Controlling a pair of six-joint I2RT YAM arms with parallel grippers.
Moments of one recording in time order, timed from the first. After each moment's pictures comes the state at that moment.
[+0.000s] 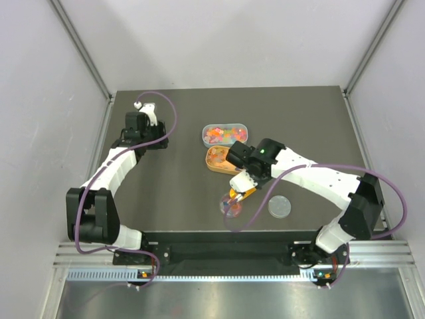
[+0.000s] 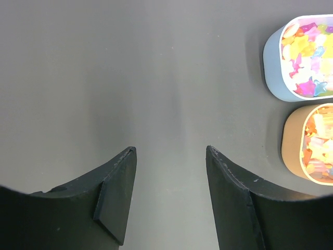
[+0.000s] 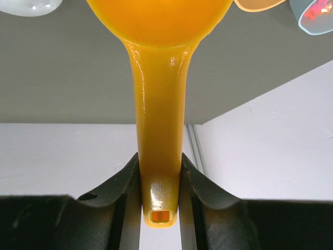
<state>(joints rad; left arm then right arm) -0.07 1.44 1.01 -0.23 0.12 -0.11 0.96 1.55 1.40 -1.33 0.51 -1.23</state>
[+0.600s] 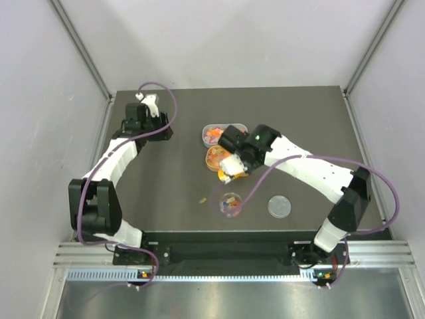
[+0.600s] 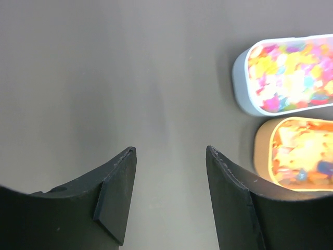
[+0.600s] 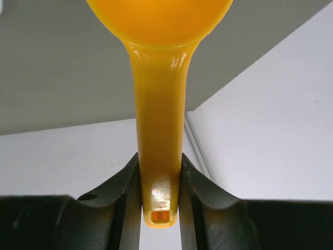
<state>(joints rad) -0.07 1.51 1.11 -0.24 0.20 -0.14 0.96 1.64 1.60 -1.36 0.58 -1.15</state>
